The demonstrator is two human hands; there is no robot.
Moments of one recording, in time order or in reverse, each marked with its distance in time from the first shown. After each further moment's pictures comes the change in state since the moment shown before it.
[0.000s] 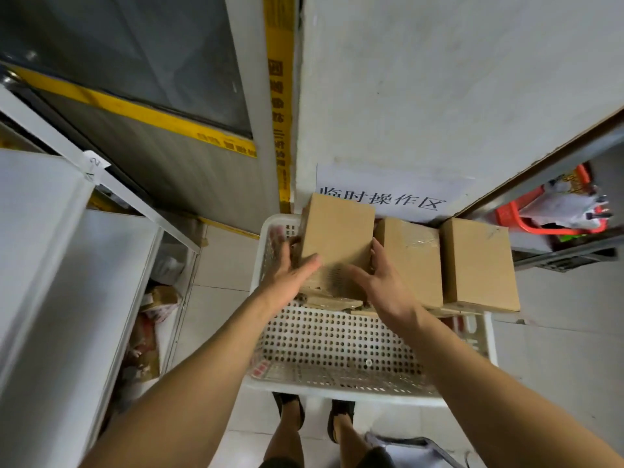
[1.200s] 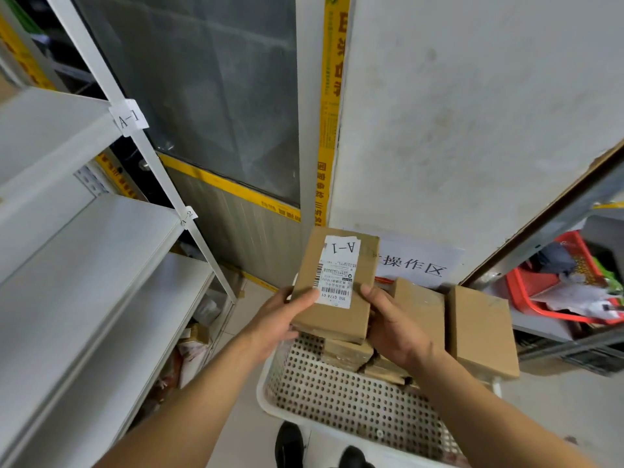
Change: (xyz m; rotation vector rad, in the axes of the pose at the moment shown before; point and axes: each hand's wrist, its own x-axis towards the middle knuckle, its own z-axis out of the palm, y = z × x) left_hand -0.164 0.057 -0.025 -0.285 0.115 0.046; right_hand -0.069 -0.061 0.005 0.323 -0.375 0.017
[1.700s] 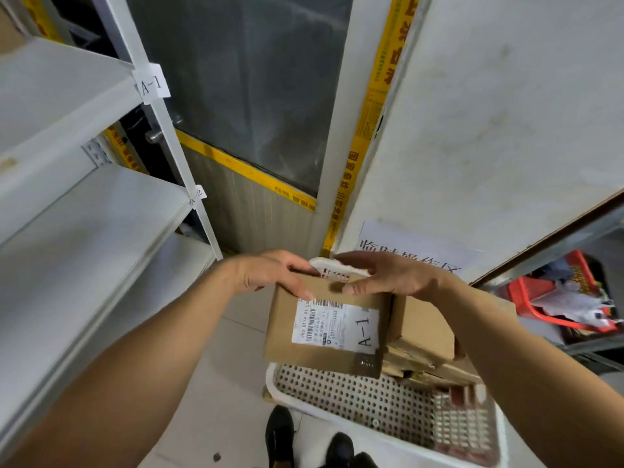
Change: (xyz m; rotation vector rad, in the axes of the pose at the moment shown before) left_hand 0.005 0.069 -0.094 0.463 -0.382 0.030; right_hand 0.038 -0.086 0.067 -1.147 -0.307 0.078
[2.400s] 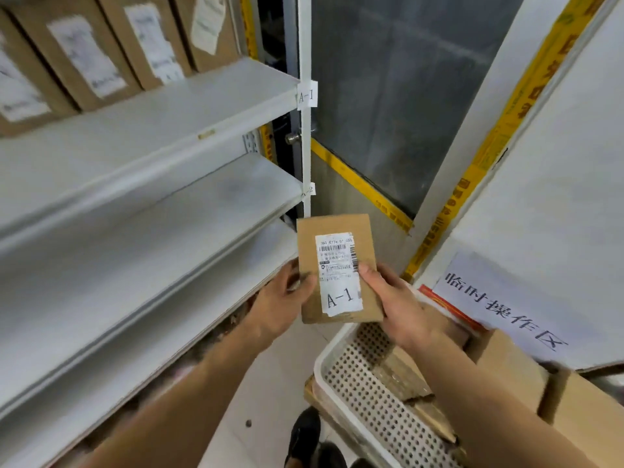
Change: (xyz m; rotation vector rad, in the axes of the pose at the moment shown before) left_hand -0.108 -0.077 0.111 -0.489 1.032 0.018; right_hand 0.030 -0.038 0.124 0.794 0.075 -0.162
